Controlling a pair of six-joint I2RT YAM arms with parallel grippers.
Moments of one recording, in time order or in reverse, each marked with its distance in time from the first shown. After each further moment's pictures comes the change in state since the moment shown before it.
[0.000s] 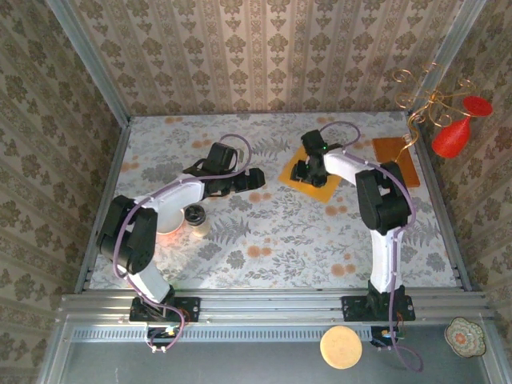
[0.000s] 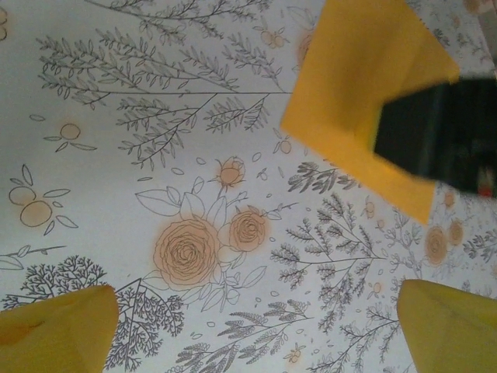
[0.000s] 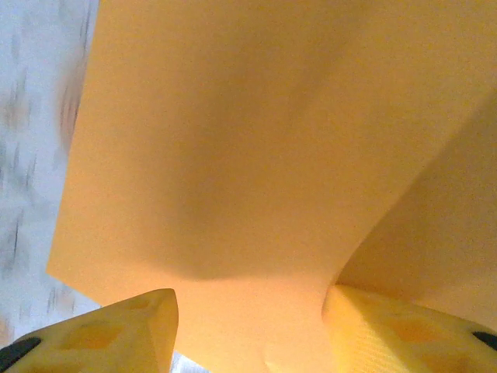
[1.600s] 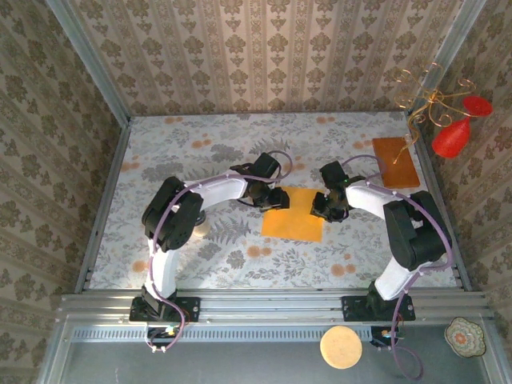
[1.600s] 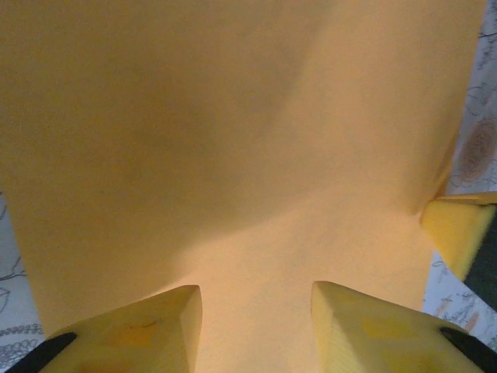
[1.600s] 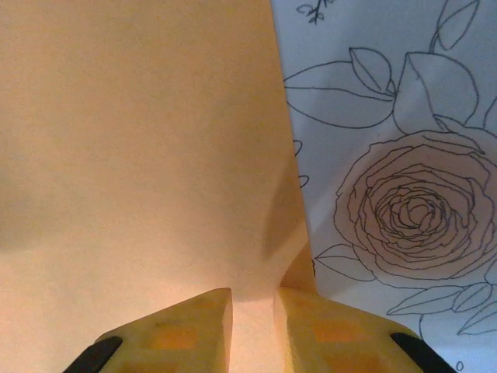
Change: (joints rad) left arm -0.216 0.341 0.282 -0.217 0.086 -0.093; right arm -0.034 -0.371 -0.498 0.051 -0.064 0.138
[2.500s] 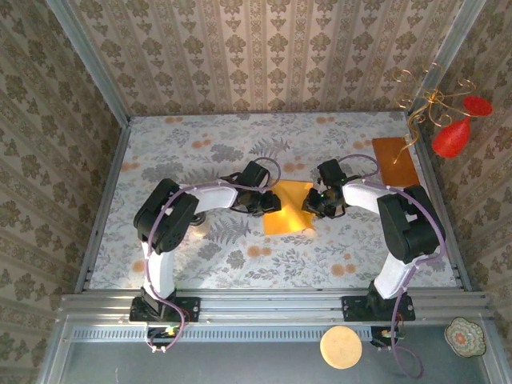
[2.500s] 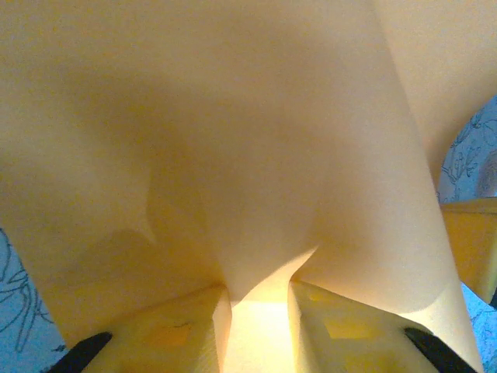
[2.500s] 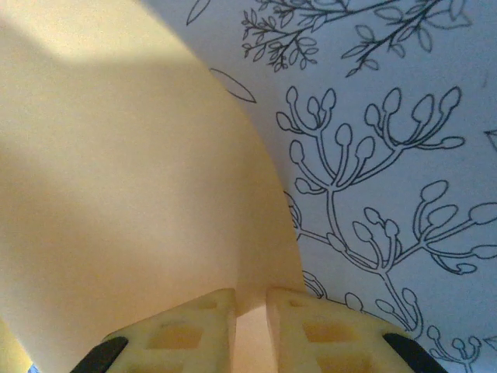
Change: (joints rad) left arm 0.041 -0.063 -0.217 0.260 0.015 -0.079; right arm 0.000 0.066 0.018 0.131 -0.154 -0.003
